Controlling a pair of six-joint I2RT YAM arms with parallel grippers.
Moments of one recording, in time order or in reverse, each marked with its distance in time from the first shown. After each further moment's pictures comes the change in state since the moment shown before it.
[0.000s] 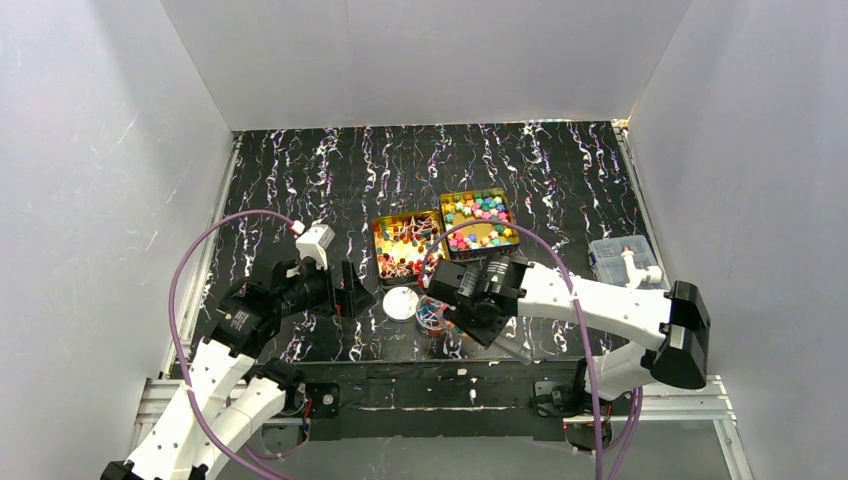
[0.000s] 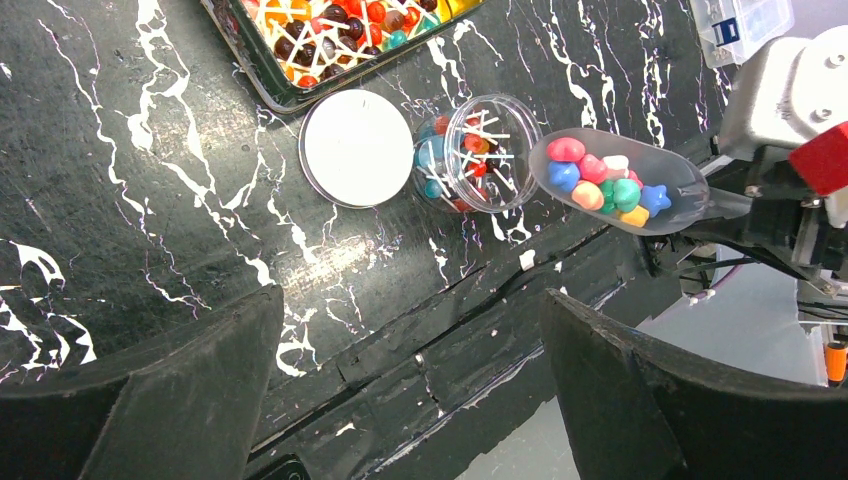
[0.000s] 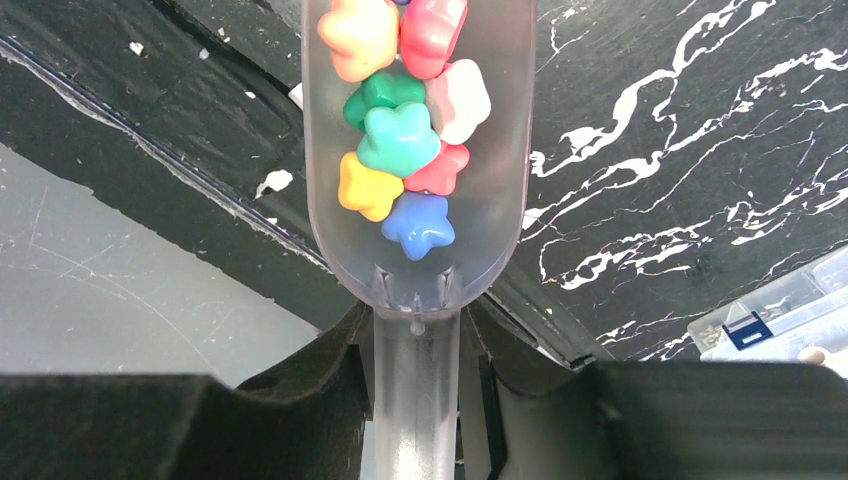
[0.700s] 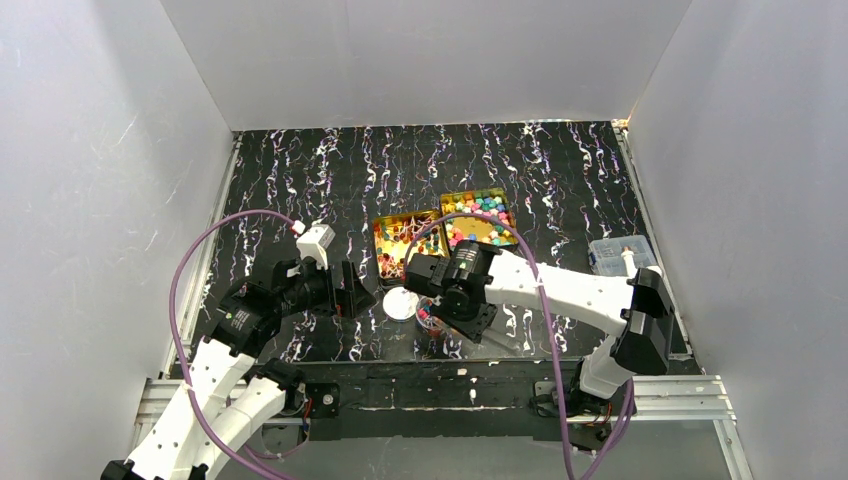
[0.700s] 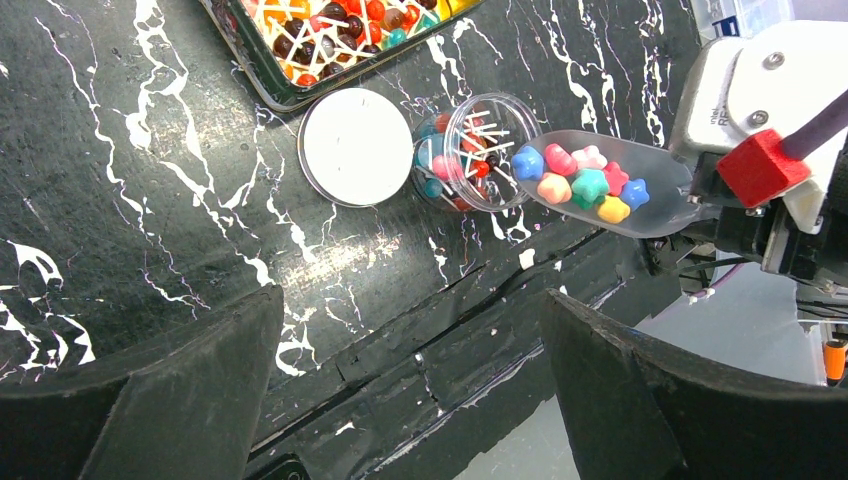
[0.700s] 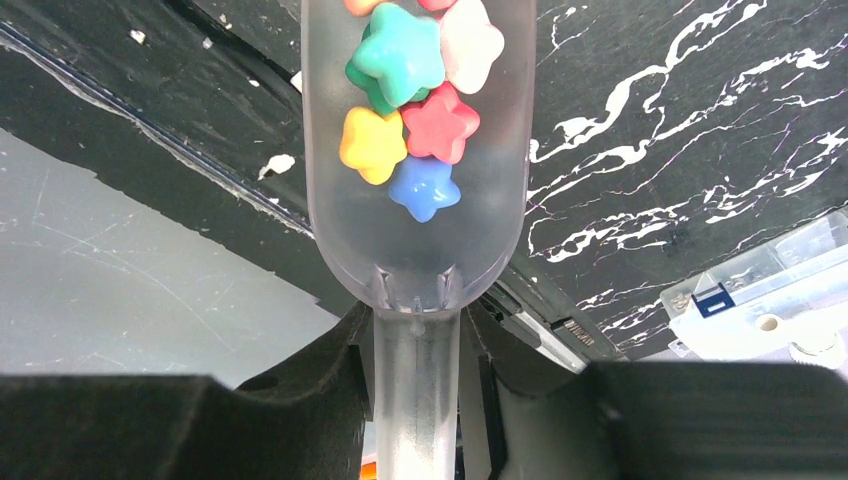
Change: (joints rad) left arm 0.000 0.003 0.000 0.000 0.002 0.000; right arm 0.000 0.190 0.185 -0.137 -0.013 -0.027
